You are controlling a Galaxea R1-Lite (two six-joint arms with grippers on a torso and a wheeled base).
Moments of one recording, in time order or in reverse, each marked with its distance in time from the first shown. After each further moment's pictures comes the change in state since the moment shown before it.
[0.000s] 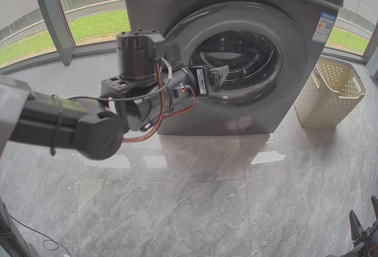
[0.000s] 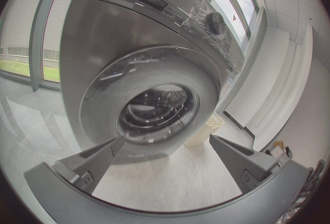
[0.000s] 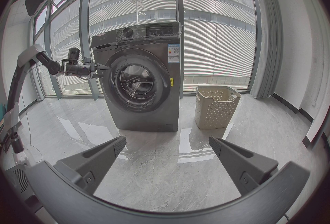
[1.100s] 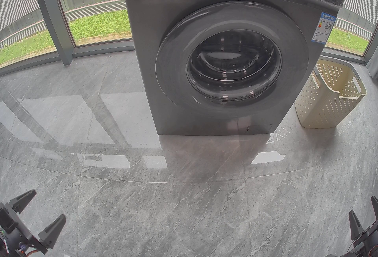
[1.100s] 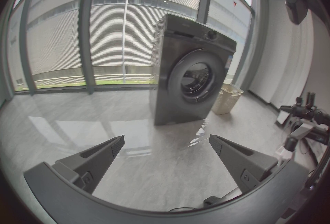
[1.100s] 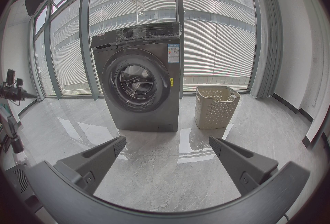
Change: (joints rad) left arm 0.319 -1.452 1.218 0.342 -0.076 0.191; right arm 0.000 0.000 0.000 0.000 0.000 0.000
